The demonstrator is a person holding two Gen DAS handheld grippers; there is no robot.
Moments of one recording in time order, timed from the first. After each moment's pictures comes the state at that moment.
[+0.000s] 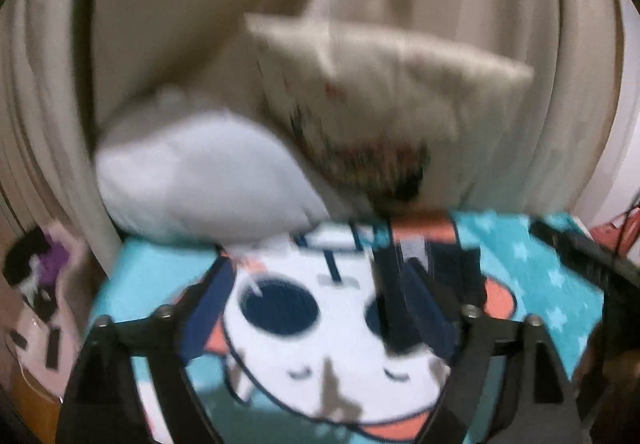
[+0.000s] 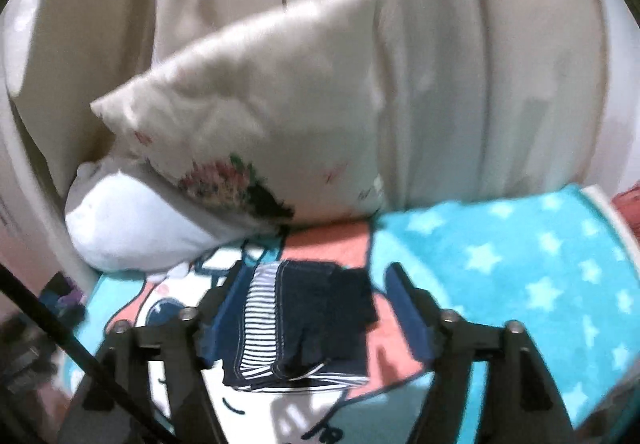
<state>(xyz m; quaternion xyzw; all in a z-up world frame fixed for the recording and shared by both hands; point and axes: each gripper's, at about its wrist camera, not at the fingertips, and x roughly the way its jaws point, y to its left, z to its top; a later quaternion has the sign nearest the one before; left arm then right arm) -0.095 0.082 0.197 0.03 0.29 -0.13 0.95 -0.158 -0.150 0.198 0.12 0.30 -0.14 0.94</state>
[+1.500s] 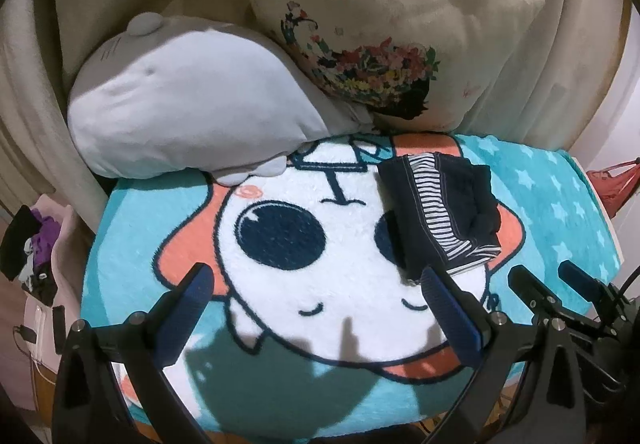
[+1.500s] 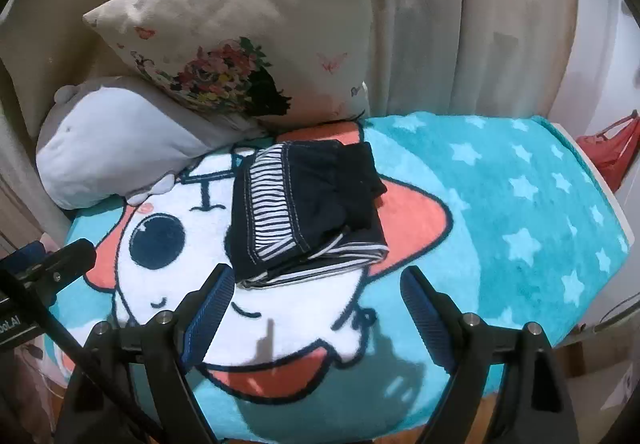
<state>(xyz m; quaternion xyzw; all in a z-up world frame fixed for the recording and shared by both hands) -0.076 0.085 0.146 0.06 0.45 -0.16 0.88 -0.178 -0.087 0.142 0.12 0.42 -0.19 0.88</state>
